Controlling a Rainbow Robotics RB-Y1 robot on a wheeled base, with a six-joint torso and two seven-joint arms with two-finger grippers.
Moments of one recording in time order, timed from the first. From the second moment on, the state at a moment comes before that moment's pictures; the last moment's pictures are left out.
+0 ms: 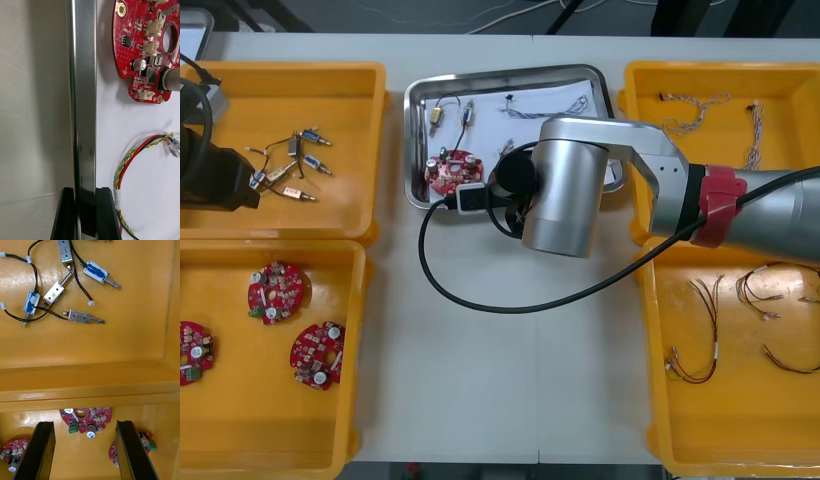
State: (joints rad) right arm -1.19 -0.57 1.23 -1.56 -0.53 1.16 1.82; left arm -0.49 0.78 0.14 -1.95 0.77 1.91 -1.28
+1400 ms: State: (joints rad) right arm -1.25 -0.53 1.23 -1.38 -0.55 0.97 1.82; left arm -0.49 0.78 0.14 -1.95 0.77 1.91 -1.28
